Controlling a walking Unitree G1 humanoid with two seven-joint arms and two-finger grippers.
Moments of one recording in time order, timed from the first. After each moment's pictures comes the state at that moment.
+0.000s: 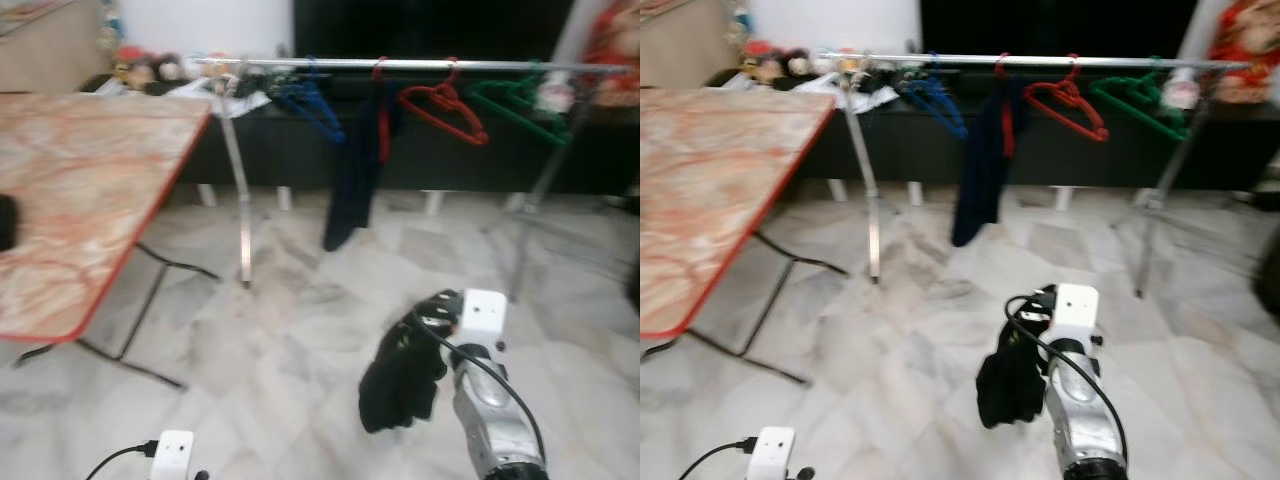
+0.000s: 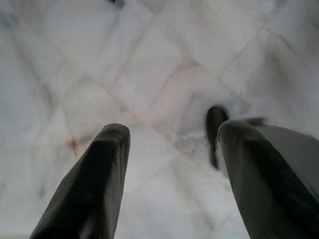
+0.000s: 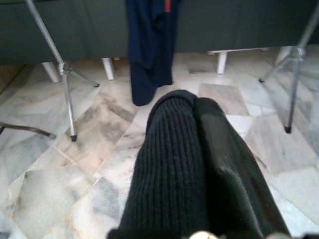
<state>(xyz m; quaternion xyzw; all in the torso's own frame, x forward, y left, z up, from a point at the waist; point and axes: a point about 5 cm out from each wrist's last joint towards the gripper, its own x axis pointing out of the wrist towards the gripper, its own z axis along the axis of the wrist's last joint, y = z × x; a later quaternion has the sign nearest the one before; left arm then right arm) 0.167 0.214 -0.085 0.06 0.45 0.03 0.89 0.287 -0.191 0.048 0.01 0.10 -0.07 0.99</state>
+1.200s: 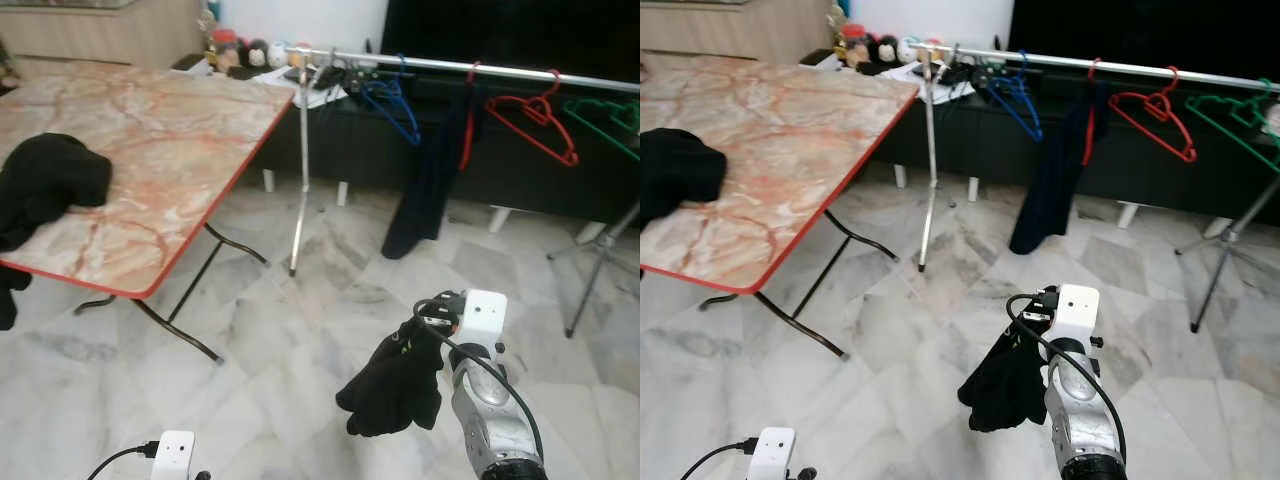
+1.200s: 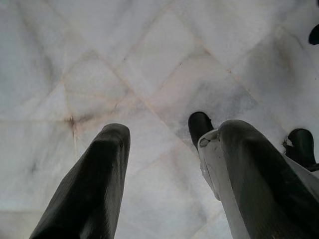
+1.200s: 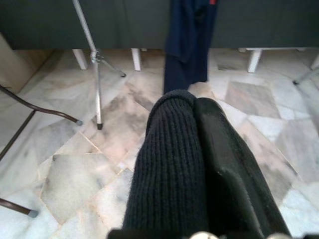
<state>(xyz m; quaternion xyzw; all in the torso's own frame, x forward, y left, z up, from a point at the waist) 0.172 0.216 -0.083 0.06 0.44 0.04 0.89 0.292 -0.183 0.047 0.03 0.11 -0.07 0.99</state>
